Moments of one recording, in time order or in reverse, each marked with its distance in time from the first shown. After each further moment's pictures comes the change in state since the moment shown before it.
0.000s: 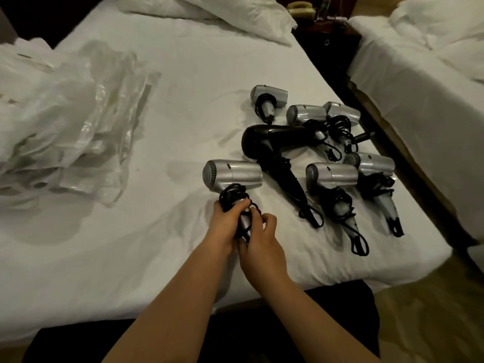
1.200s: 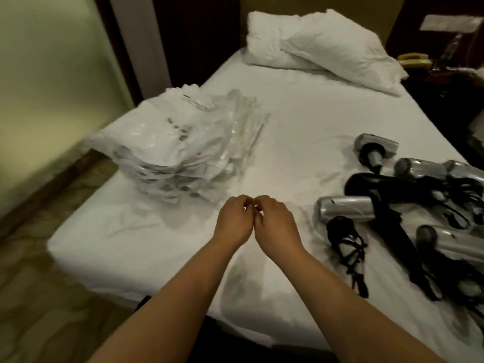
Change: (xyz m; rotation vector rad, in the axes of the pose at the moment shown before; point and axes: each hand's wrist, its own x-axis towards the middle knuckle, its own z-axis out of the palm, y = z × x) left_hand -0.049 0.108 -0.141 0.893 0.368 0.528; right_hand 0.037 -0.164 0.034 -0.074 -0.087 -0.487
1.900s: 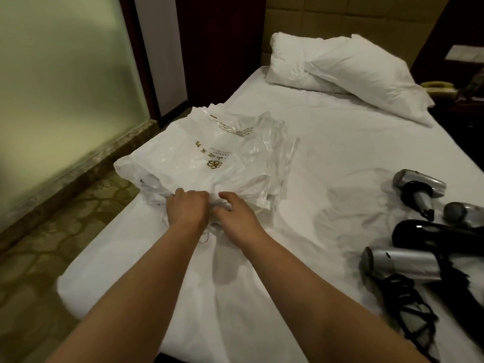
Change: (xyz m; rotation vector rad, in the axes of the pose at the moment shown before) left_hand 0.125 -0.083 -0.139 1.036 0.197 -0.054; right_hand 0.115 -0.134 0.041 0.591 -0.258 0.125
